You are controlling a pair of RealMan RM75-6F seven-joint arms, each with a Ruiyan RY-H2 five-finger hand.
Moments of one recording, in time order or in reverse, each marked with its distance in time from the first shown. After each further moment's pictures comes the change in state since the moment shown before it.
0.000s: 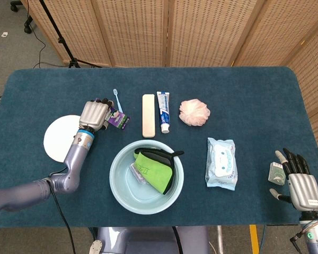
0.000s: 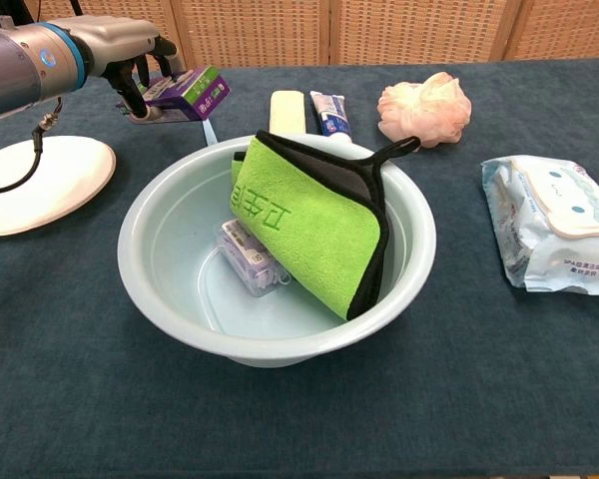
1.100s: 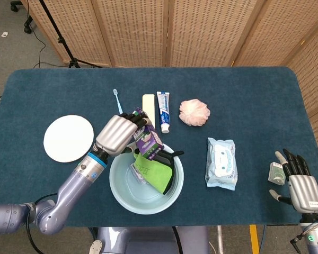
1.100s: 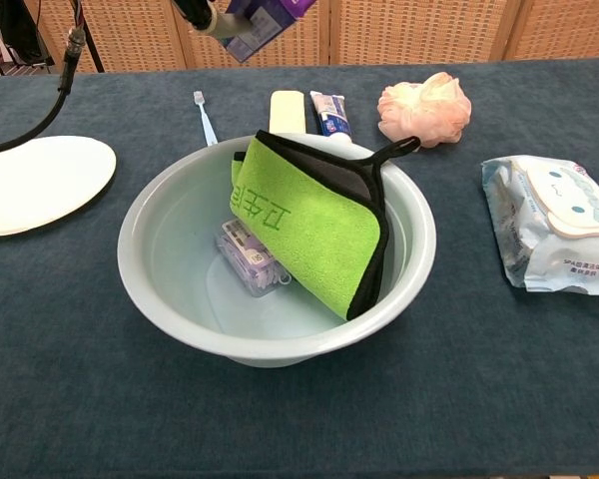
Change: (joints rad) left arm 0.032 0.288 -0.073 -0.771 0.205 0.159 0.033; right arm -0.011 0.010 -0.007 -0.017 -0.021 0.025 0.003
